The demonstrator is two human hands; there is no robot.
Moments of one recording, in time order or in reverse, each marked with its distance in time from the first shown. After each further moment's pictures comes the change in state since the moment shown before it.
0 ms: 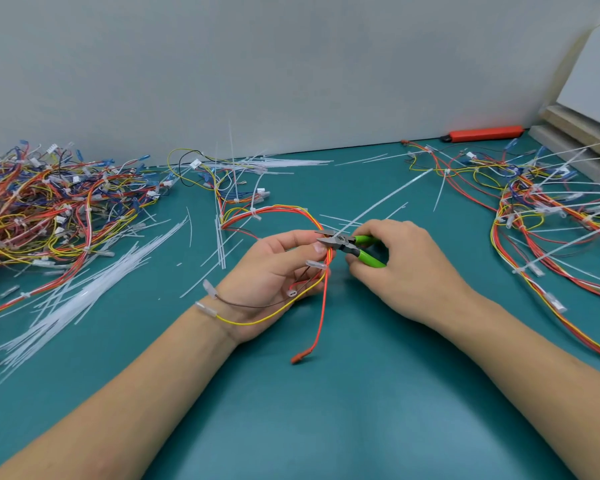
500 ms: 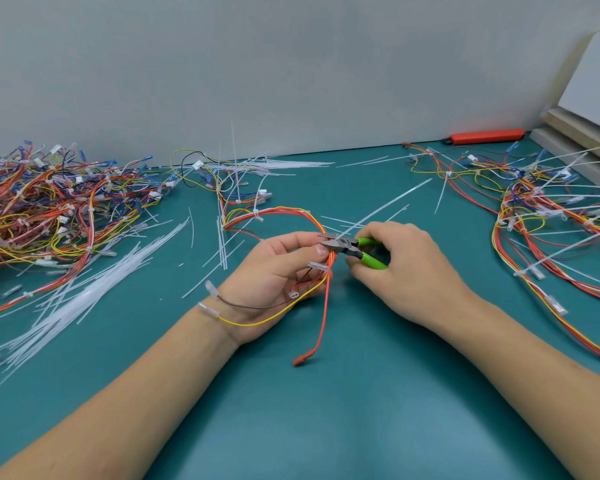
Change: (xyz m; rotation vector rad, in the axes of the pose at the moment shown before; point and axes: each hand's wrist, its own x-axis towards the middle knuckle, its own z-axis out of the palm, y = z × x) left_hand 0.000 -0.001 -0.002 0.000 -0.022 0.003; right_hand -0.001 -0.001 0.000 -0.007 0.015 0.023
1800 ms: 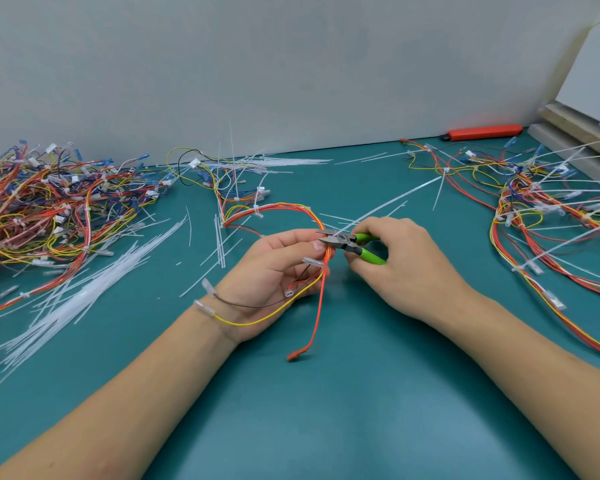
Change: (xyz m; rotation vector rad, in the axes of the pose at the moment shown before) left_hand 0.001 0.000 0.000 -0.003 0.003 -0.004; right_hand 0.002 -0.001 -0.001 0.038 -0.013 -0.024
